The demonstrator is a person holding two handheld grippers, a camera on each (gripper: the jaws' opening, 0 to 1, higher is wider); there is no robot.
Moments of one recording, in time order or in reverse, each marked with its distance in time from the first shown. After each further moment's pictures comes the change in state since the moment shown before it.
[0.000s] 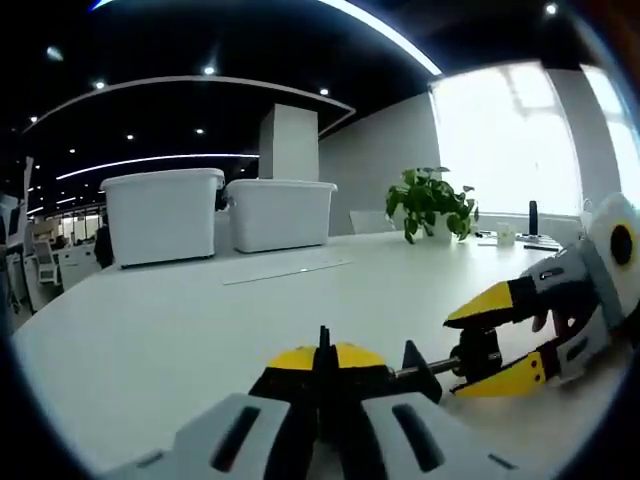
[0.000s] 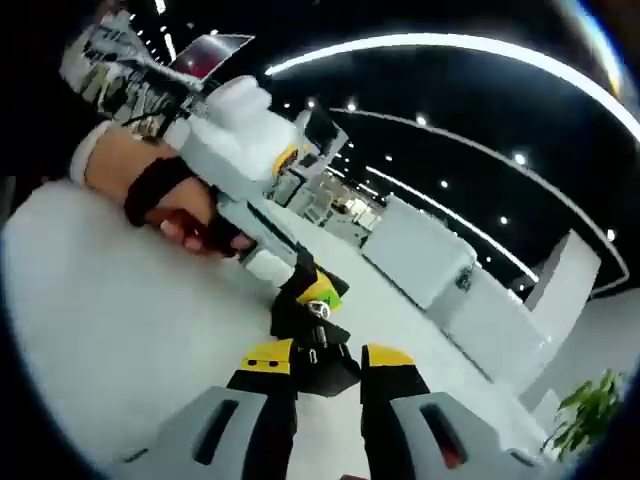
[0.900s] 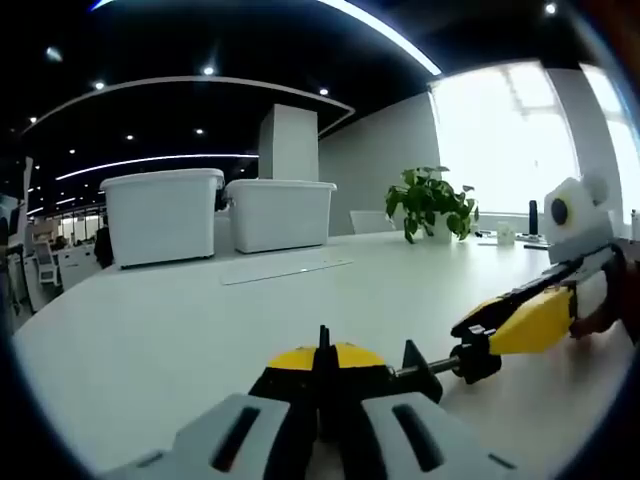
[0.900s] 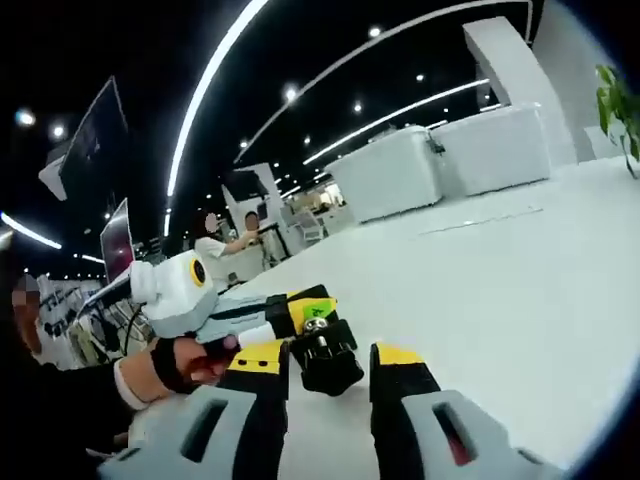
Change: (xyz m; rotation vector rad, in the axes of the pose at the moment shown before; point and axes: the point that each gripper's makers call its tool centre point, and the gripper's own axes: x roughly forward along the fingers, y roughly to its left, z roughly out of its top) left arm 0.001 -0.001 0.000 0.002 -0.001 0.001; right arm -0.002 -0.018 -0.022 1.250 0.020 0.140
